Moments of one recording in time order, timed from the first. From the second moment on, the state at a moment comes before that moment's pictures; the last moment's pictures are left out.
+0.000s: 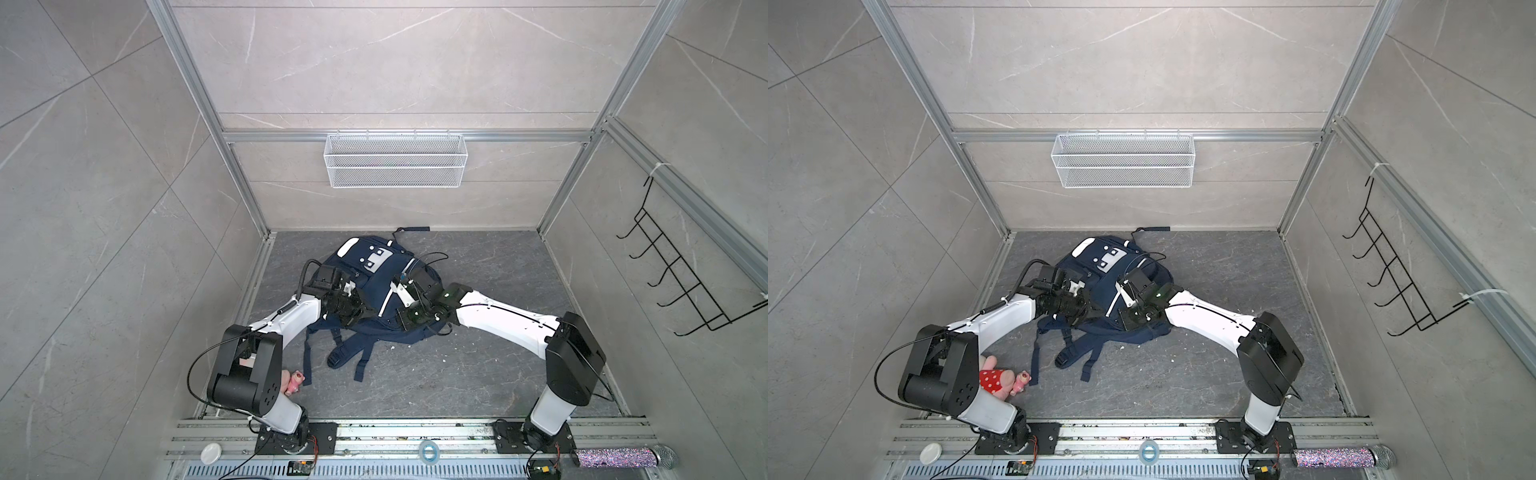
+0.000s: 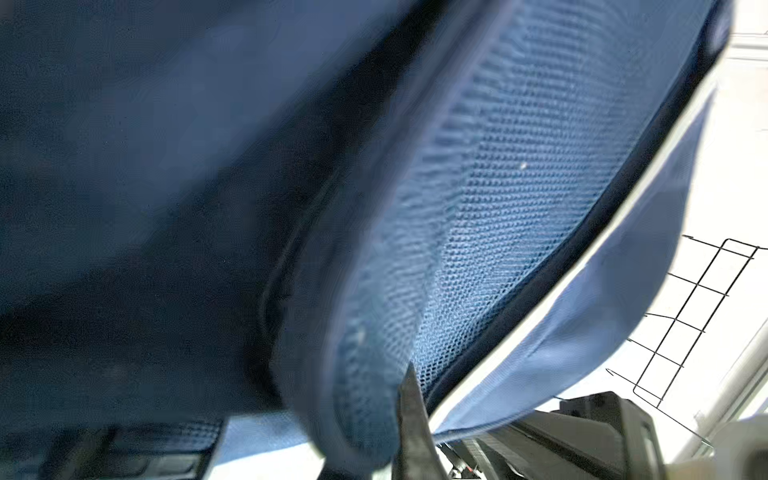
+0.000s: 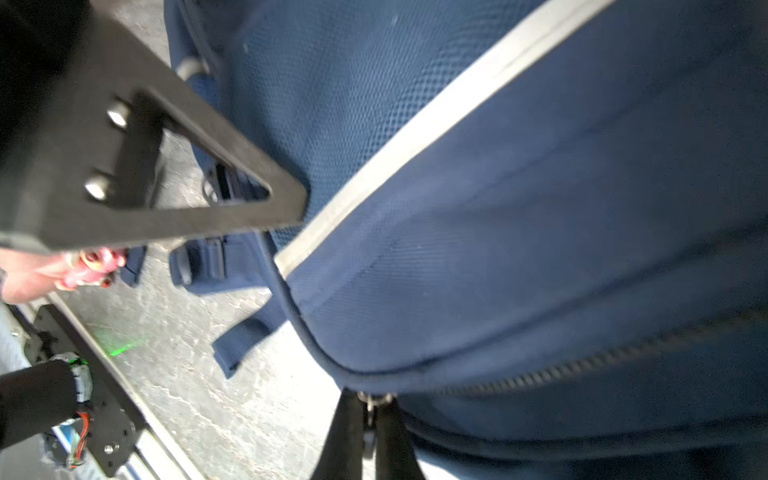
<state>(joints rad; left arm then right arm) -0.28 1.56 0.94 -0.43 0.71 -0.83 0.84 1.72 1.30 -0.58 -0.13 0.37</state>
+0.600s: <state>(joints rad) -0.36 1.70 1.29 -0.83 0.65 -0.23 0.83 1.37 1.03 -0.59 0.02 0.50</state>
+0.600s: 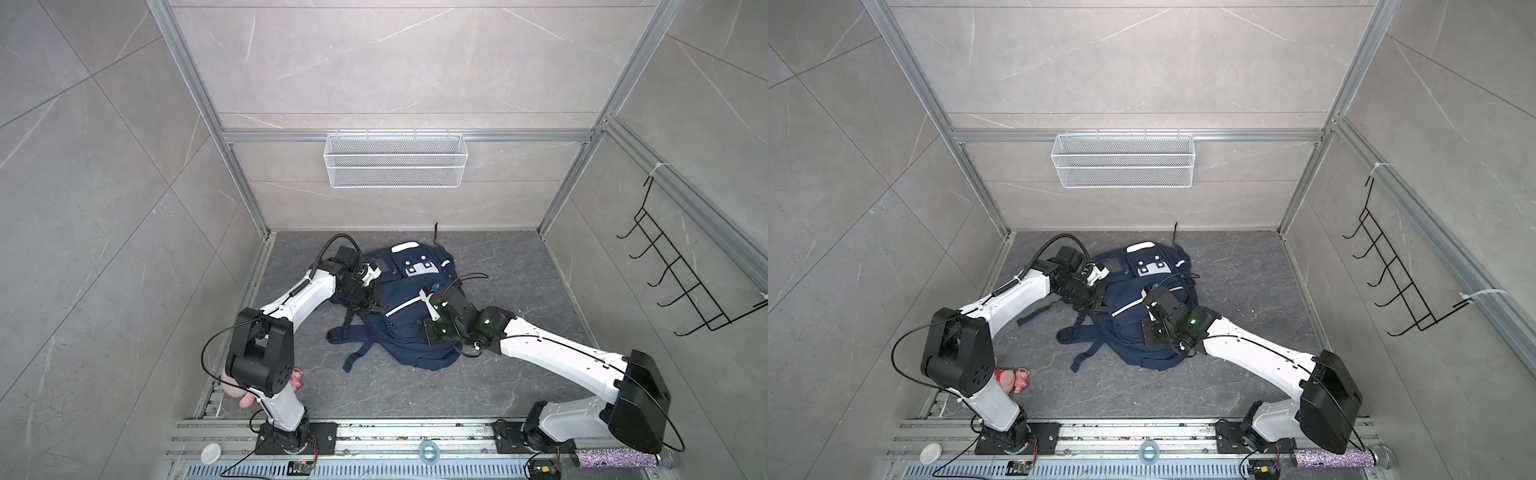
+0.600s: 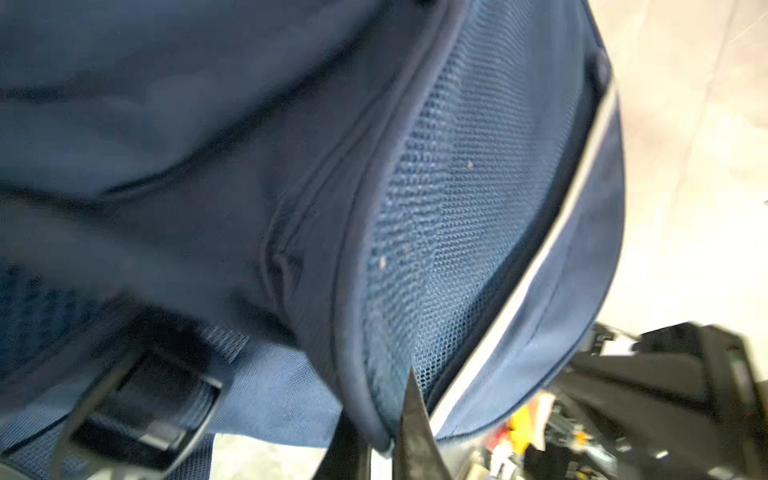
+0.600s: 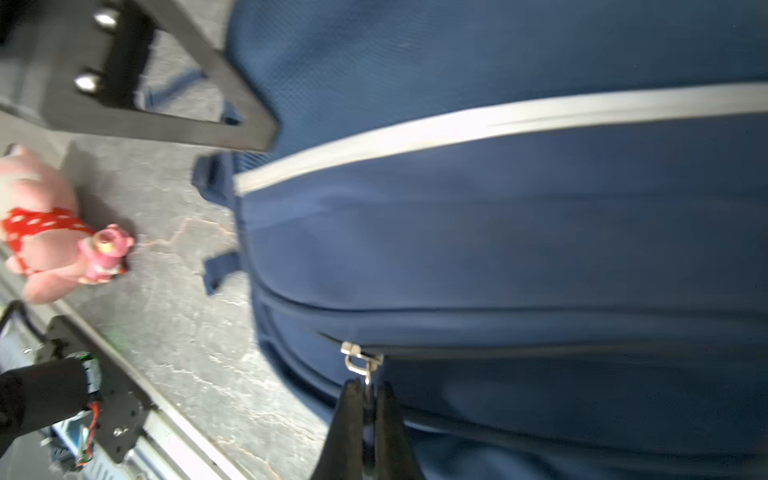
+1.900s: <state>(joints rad) -0.25 1.61 1.18 -0.74 0.72 -0.64 0.87 1.72 1.35 -0.62 -0.05 0.32</state>
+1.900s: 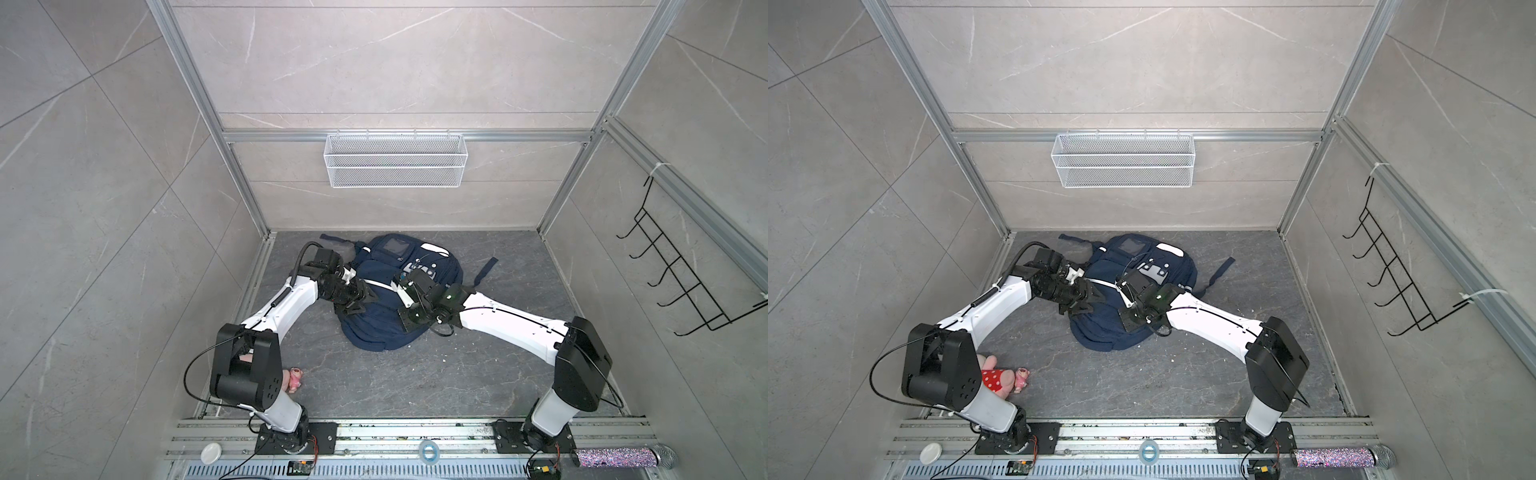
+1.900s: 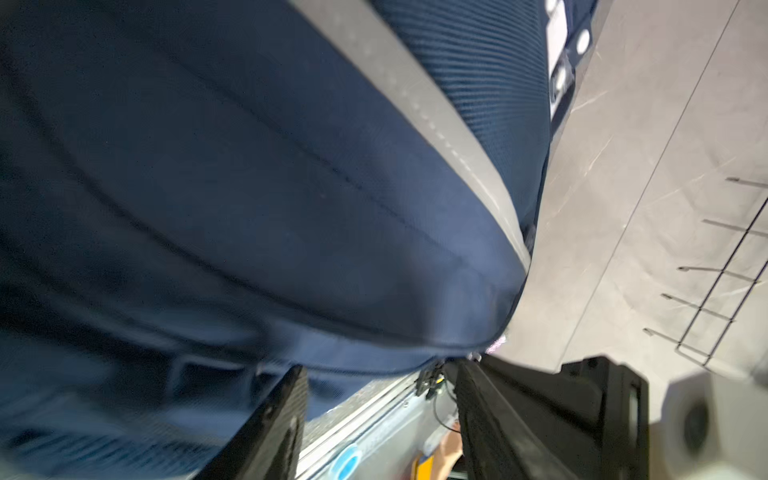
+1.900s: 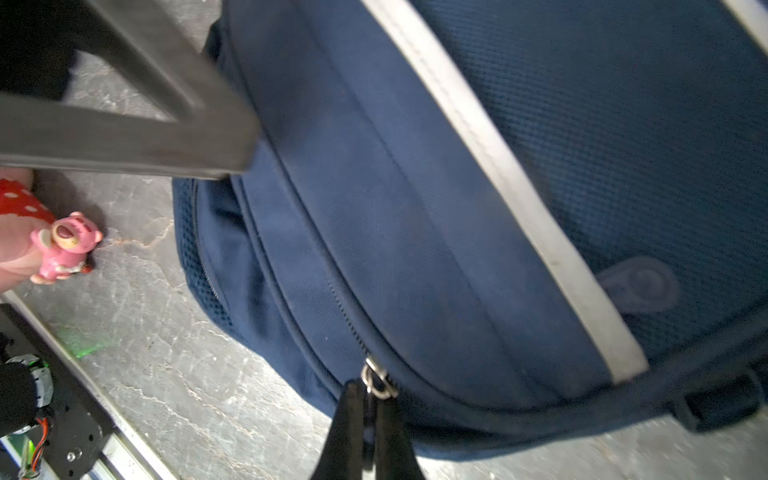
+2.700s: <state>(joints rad) -0.22 1.71 1.19 -0.59 0.77 -0.70 0.66 1.55 1.13 -0.52 -0.10 0.34</state>
